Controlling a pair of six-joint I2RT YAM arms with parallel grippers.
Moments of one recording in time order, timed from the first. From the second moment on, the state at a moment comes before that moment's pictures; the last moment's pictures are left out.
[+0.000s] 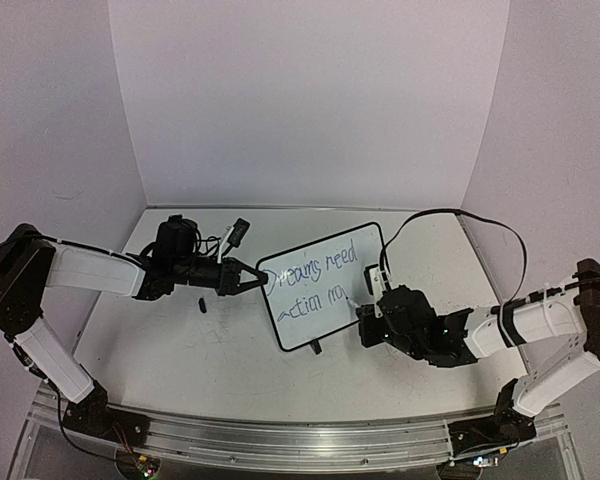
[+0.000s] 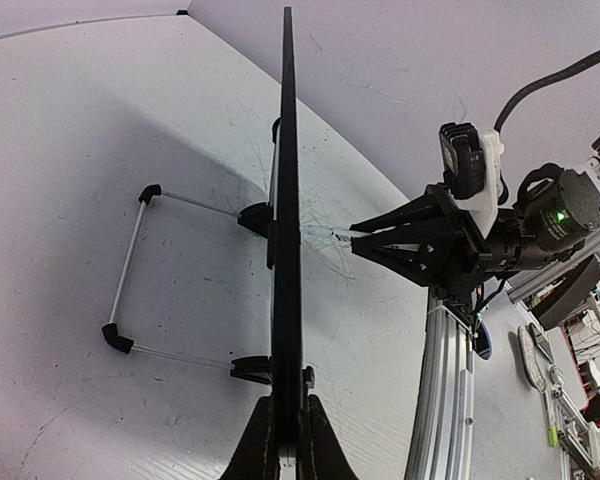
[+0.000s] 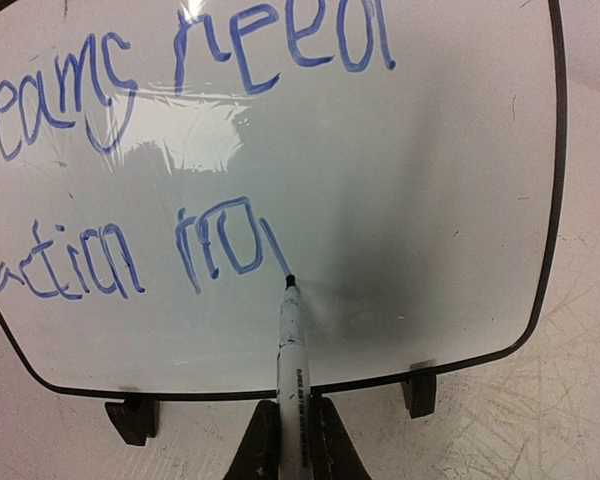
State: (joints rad) left arm -0.59 1.58 0.79 0.39 0.77 -0.31; right arm 1.01 1.45 0.57 0.27 0.48 0.41
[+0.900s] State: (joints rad) left arm -0.59 1.58 0.79 0.39 0.77 -0.31; right arm 0.99 1.45 0.61 0.27 0.51 0.40
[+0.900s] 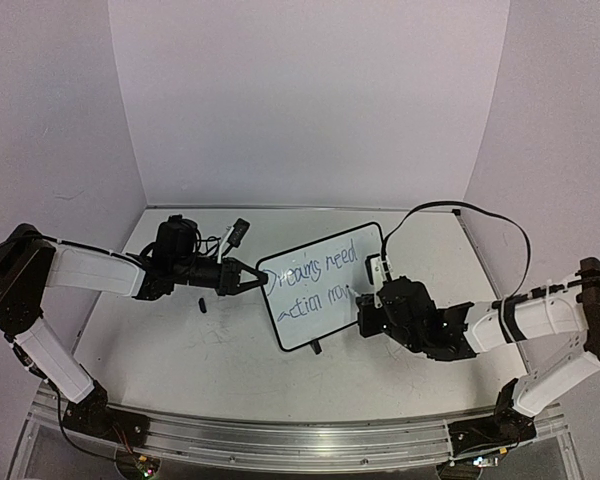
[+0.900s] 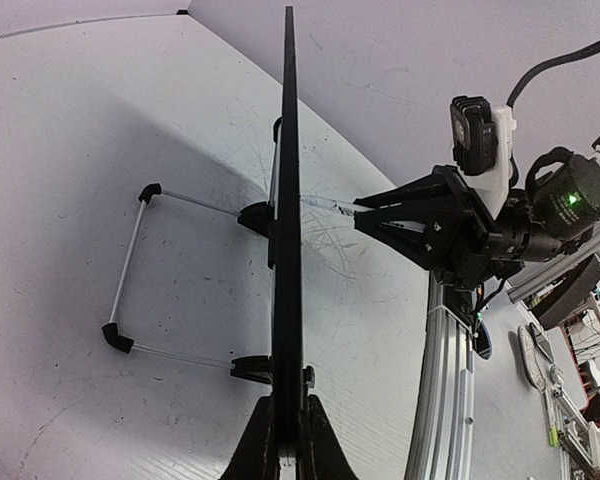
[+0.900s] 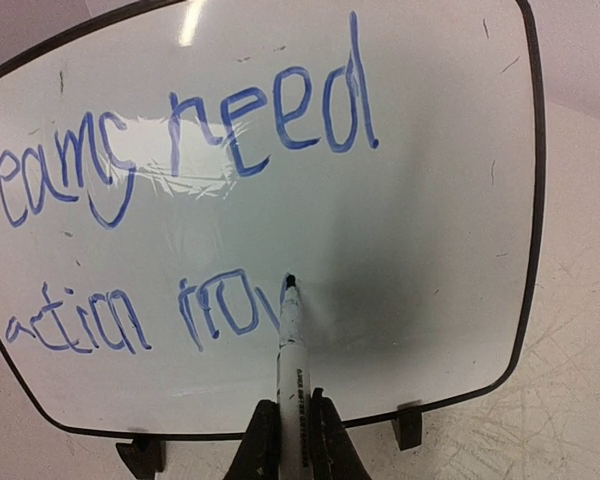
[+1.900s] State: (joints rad) left arm -0.59 1.58 0.79 0.39 0.77 -0.31; right arm 0.97 1.44 0.65 0.25 0.52 0.37
